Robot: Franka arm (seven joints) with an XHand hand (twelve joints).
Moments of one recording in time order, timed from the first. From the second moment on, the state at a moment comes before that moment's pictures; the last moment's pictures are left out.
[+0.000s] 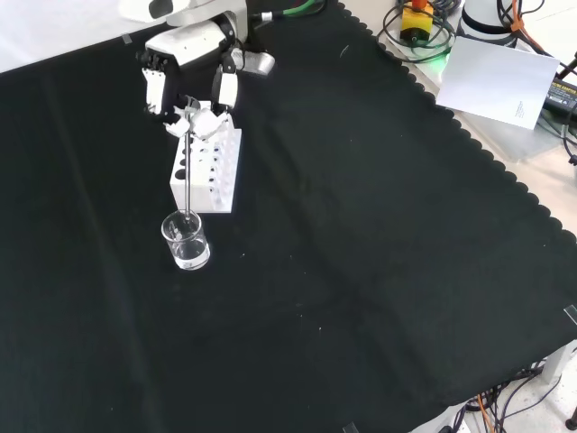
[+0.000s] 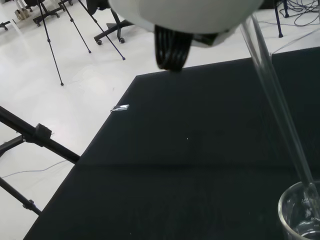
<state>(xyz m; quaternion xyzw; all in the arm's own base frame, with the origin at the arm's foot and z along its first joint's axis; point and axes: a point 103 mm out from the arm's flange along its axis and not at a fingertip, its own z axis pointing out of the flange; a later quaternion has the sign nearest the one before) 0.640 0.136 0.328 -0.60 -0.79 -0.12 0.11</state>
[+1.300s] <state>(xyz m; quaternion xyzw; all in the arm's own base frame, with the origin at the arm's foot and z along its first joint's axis) 0.669 0.098 0.270 -0.62 -0.76 -0.11 0.15</state>
